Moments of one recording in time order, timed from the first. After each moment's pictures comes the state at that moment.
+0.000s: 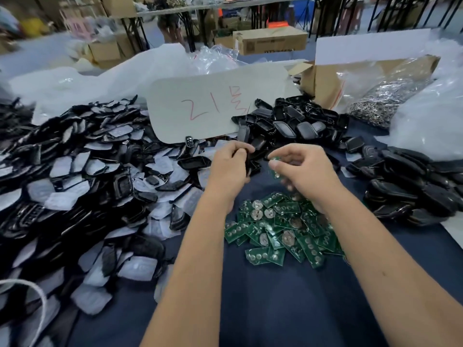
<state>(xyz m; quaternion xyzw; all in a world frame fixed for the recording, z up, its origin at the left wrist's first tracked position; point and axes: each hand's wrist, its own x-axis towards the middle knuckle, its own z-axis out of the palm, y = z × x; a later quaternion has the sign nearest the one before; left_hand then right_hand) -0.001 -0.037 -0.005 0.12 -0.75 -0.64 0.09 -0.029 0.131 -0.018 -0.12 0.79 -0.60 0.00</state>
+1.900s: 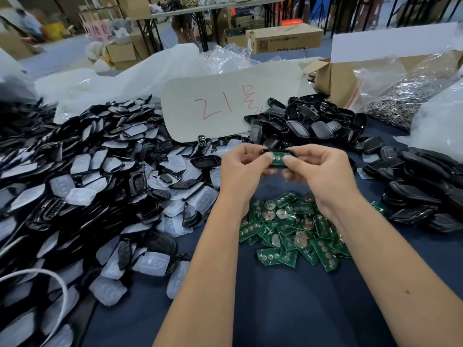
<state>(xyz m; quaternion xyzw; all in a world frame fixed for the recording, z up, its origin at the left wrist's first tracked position) 0.004 -0.032 -0.017 0.11 -0.66 -0.73 0.13 -0.011 0.120 -0.012 -0.03 0.67 -0.74 -0.01</state>
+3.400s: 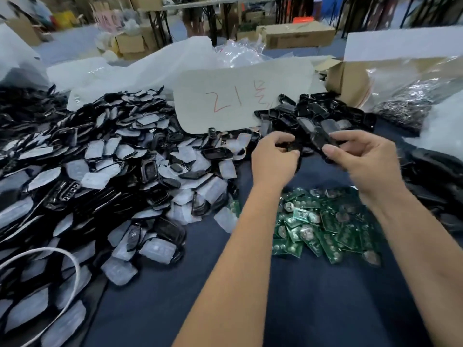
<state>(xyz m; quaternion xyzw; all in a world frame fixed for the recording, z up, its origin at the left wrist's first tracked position) -0.012 -0.005 -0.010 0.12 -0.80 -0.58 0.14 -0.031 0.170 -0.014 -0.11 0.74 -0.65 -0.11</state>
